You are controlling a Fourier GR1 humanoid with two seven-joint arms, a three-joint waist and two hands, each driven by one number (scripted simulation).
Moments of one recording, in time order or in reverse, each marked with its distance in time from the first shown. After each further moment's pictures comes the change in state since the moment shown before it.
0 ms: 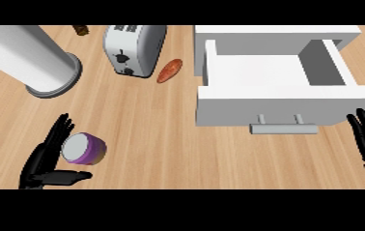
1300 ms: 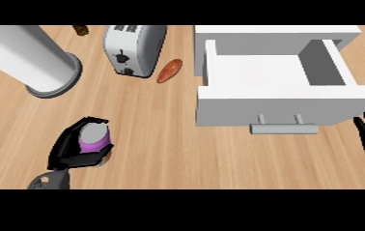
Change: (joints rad) left arm -0.087 -0.068 -0.095 0.005 0.040 0.006 0.018; right arm 0.019 -0.004 -0.016 -0.027 -0.049 0.001 0.012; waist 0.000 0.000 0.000
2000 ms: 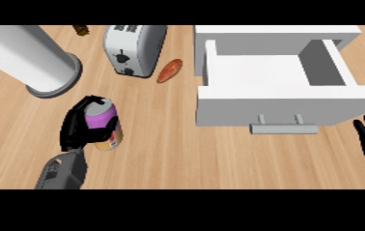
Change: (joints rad) left arm -0.088 -0.107 0.056 -0.121 0.082 0.245 0.157; right arm 0.026 0.020 0.012 -0.013 0.006 -0.003 -0.022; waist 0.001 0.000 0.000
